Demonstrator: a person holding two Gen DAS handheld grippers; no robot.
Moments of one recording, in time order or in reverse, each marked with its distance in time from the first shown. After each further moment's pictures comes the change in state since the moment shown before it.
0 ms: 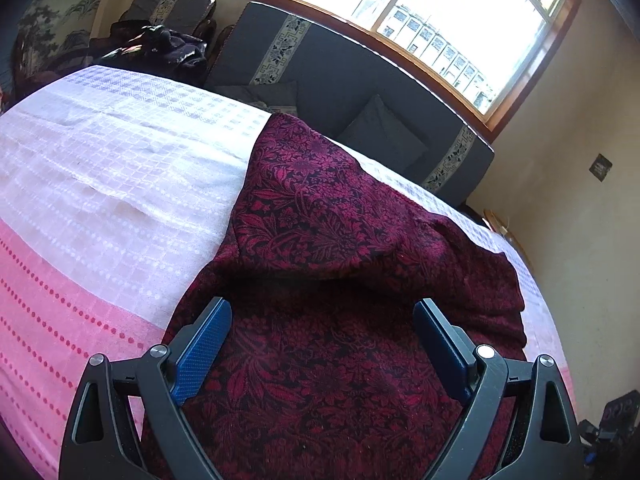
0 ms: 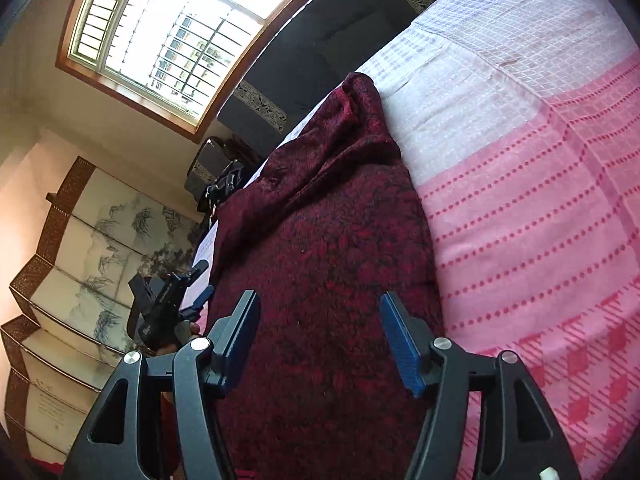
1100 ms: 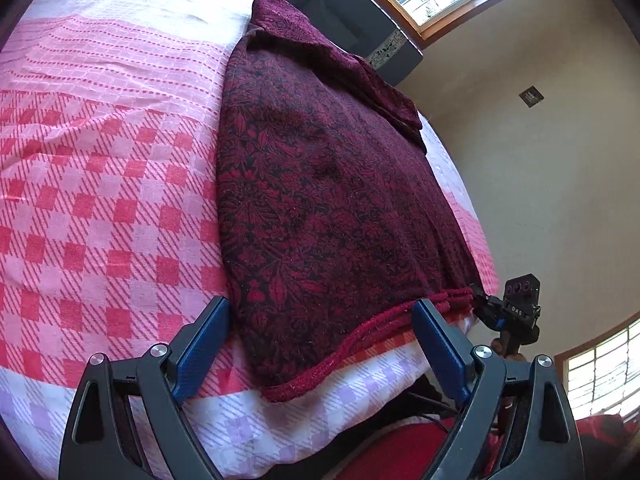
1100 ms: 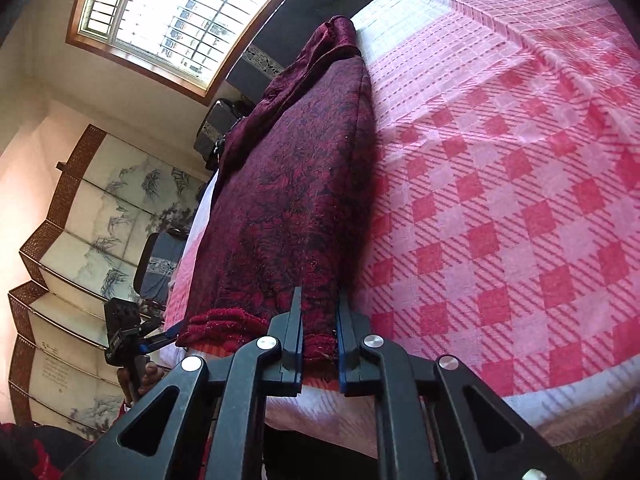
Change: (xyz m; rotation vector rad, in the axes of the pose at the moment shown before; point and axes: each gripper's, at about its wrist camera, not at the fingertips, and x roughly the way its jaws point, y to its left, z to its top) left arm -0.187 0.060 -0.155 -0.041 0.423 -0.320; right arm -0.039 -0.036 -0.118 0.013 0.106 0.065
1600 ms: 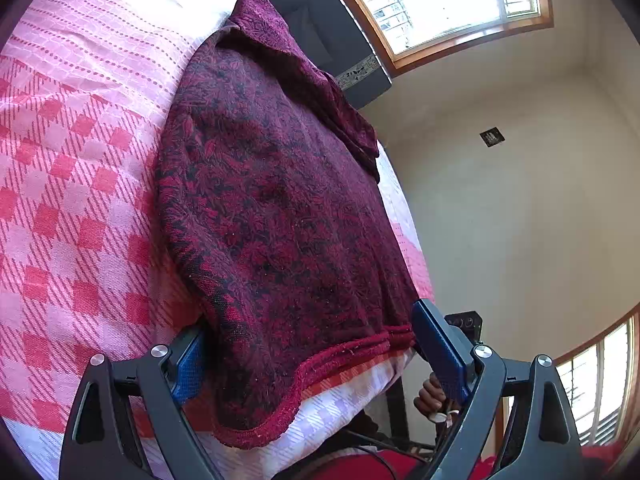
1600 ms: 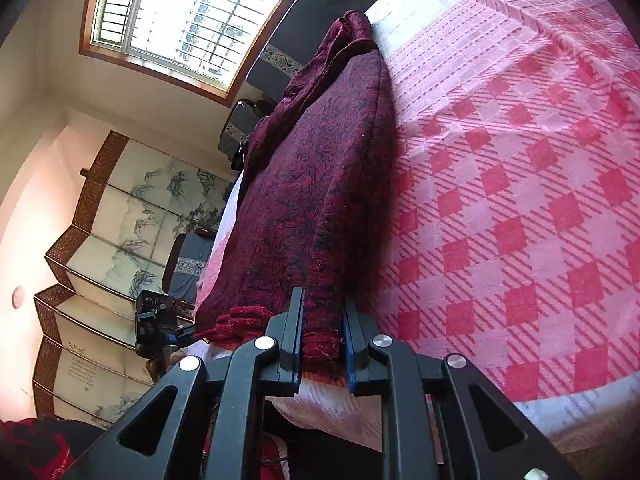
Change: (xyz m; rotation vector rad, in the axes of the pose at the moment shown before) left arm 0.005 0.000 0.015 -0.094 -0.081 -0.193; right arm 0.004 -0.005 0.001 0.025 0.010 0.114
